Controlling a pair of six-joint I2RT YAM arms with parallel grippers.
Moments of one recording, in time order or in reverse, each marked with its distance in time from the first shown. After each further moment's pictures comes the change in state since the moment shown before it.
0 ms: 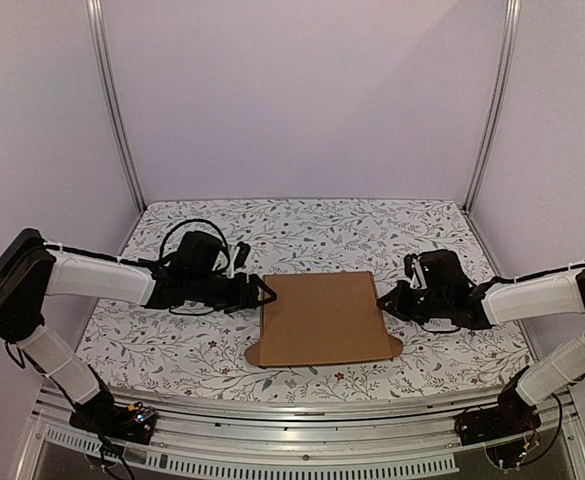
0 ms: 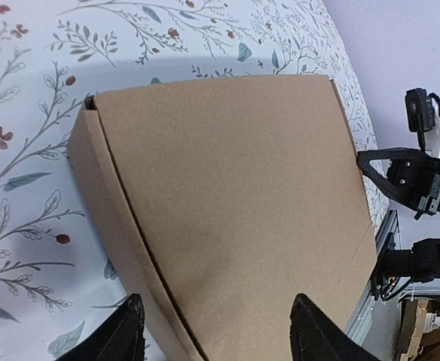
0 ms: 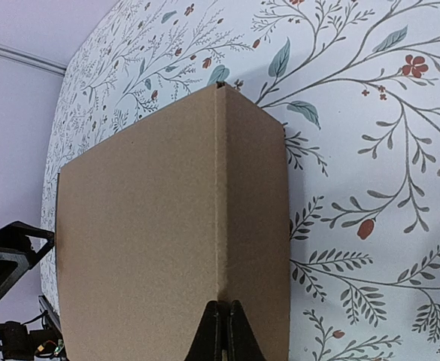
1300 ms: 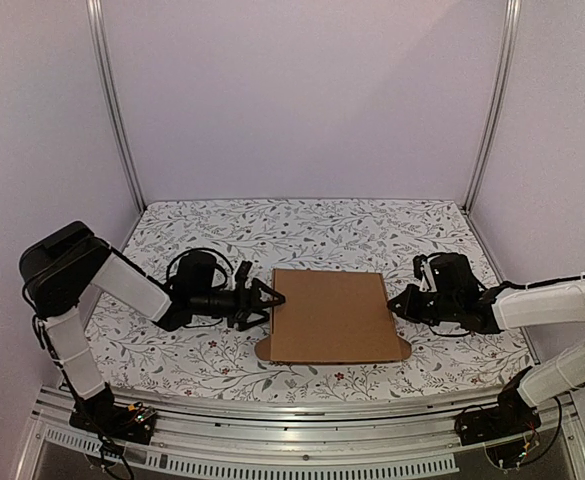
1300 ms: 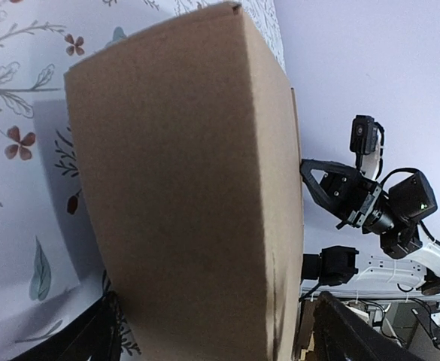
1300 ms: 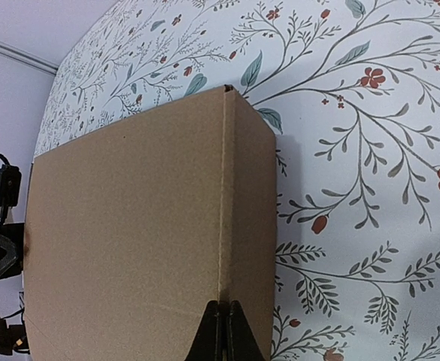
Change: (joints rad) left arm 0.060 0.203 -0.139 0.557 0.281 -0.351; right arm -0.042 -0.083 -0.058 -0.041 0.040 -0.088
